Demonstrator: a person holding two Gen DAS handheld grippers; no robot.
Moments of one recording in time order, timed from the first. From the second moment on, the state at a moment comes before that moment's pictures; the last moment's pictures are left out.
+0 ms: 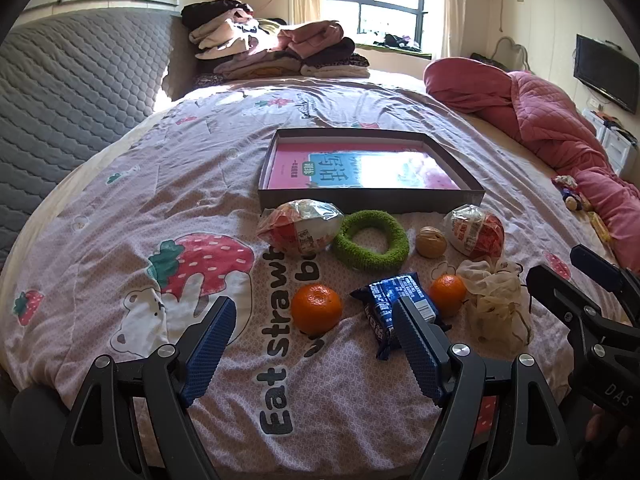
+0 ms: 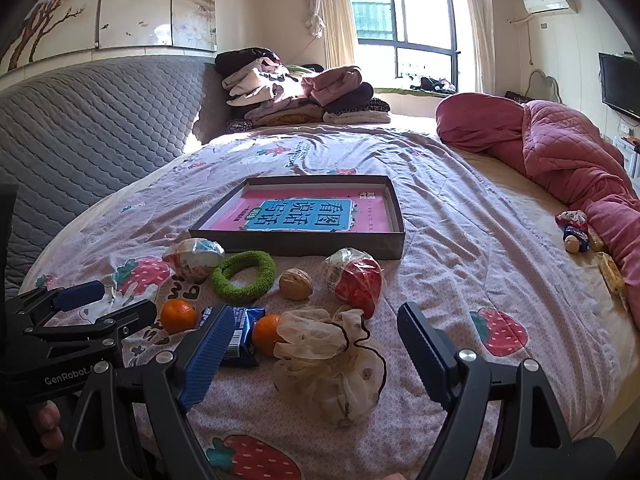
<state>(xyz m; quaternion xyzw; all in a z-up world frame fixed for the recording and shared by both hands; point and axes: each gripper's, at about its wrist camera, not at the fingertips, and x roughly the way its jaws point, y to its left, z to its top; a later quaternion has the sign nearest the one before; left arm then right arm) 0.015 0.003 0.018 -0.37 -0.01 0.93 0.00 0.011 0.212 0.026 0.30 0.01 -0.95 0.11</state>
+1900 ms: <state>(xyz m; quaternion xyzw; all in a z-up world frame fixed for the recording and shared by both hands) -0.029 -0.014 -0.045 -0.45 -0.02 0.89 0.01 -0.029 0.232 -0.048 0.41 0.00 -0.90 0.12</state>
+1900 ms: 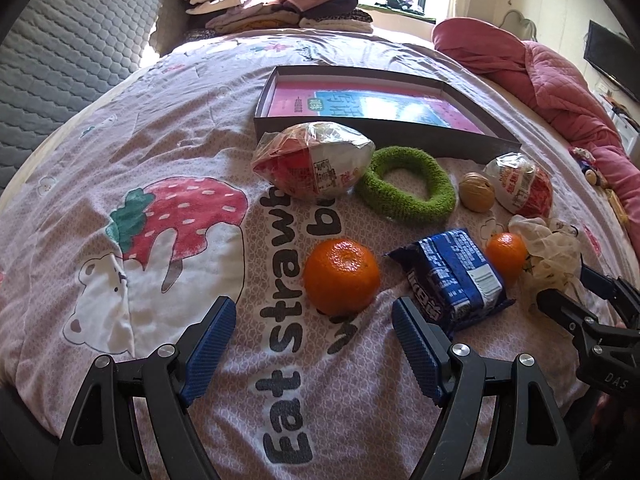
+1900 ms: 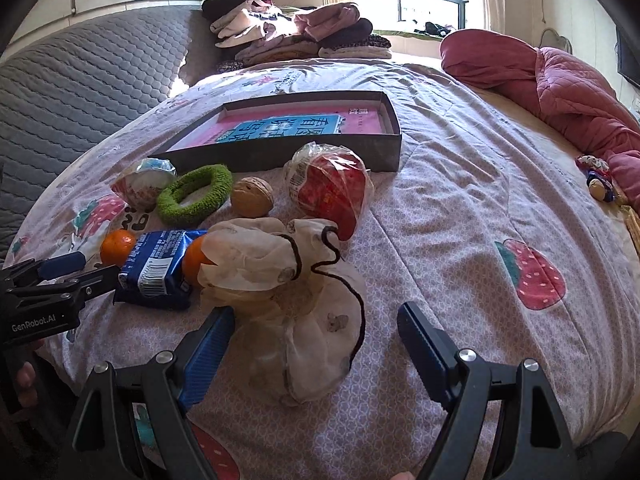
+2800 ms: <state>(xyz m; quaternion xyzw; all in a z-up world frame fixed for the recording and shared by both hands) -0.047 -0.008 -0.052 -0.43 -0.02 0.90 0.05 -0.034 0.238 -0.047 0.38 -0.01 -0.91 0.14</state>
